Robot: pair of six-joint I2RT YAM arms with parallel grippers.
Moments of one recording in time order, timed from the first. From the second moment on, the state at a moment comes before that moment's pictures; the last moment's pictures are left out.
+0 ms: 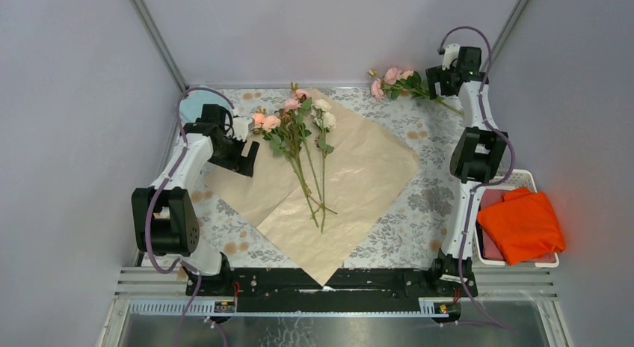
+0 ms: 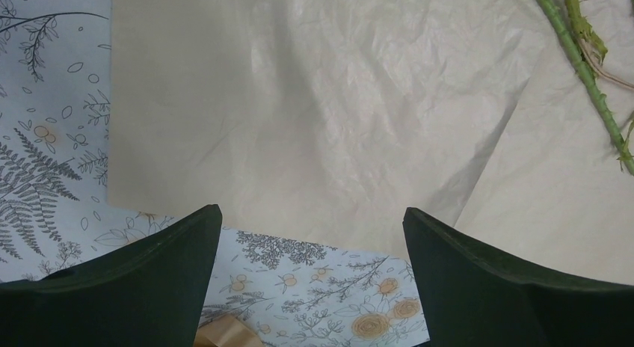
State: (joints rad) left arm 0.01 1.54 1.19 -0.85 0.27 0.34; right arm -0.15 2.42 2.33 -0.62 -0.12 -0.34
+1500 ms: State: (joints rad) left arm 0.02 1.41 1.20 -0.87 0.32 0.34; right arm 0.59 1.58 1.48 0.02 -0.08 0.51
